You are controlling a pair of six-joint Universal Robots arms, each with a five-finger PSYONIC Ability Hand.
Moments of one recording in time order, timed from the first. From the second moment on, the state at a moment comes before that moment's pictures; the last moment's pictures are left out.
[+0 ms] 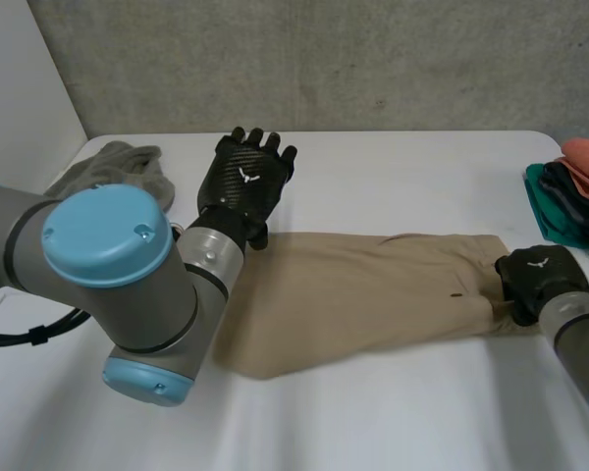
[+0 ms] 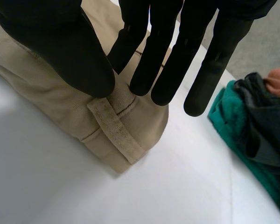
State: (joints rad) left arm 4.03 -2.03 -1.42 3.51 -1.68 3.65; right arm 1.71 -1.24 1.84 -0.20 1.57 2.59; left_hand 0.19 0.21 0.21 0.20 0.05; right_hand 1.07 1.18 1.19 1.20 0.99
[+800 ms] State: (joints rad) left arm 4.14 -1.82 -1.57 3.51 -1.67 3.52; right arm 2.34 -1.05 1.60 -0.34 1.25 2.26; left_hand 0.19 0.21 0.21 0.20 0.05; right_hand 0.32 0.35 0.37 0.37 0.20
